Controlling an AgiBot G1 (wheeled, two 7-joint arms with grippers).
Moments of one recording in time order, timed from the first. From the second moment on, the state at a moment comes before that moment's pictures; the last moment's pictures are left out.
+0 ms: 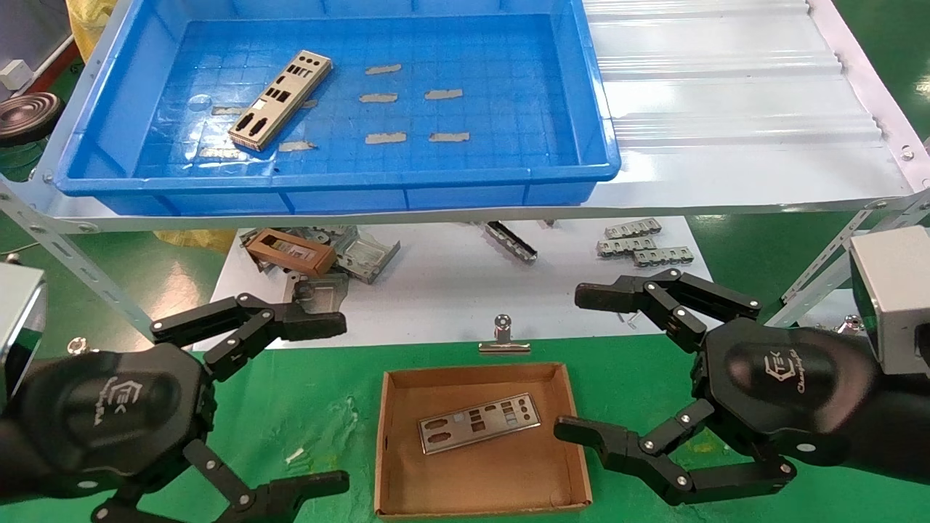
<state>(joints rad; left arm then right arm) -1.08 0.61 0.28 -1.28 0.73 1.50 -0.19 1.08 -0.55 -0.41 1.22 -0.62 -1.41 0.11</state>
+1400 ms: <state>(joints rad) -1.08 0.61 0.28 -1.28 0.73 1.50 -0.19 1.08 -0.55 -0.41 1.22 -0.62 -1.41 0.11</state>
